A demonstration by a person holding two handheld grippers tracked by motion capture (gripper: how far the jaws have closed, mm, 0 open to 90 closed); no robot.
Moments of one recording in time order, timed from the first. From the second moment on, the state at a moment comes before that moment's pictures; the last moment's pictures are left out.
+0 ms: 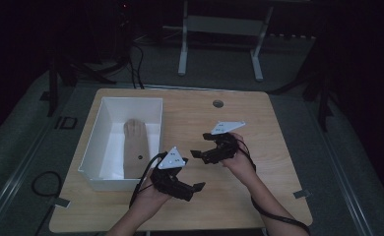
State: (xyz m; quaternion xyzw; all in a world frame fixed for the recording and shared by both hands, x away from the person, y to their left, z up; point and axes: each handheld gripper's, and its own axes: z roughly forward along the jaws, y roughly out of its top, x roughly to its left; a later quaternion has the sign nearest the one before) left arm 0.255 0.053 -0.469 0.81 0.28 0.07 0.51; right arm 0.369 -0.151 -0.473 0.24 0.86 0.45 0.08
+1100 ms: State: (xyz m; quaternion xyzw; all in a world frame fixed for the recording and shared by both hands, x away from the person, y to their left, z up) left arm 0.256 0.019 -0.552 0.84 0.27 0.05 0.47; right arm 0.358 -0.200 -0.555 0.27 0.86 0.44 0.06
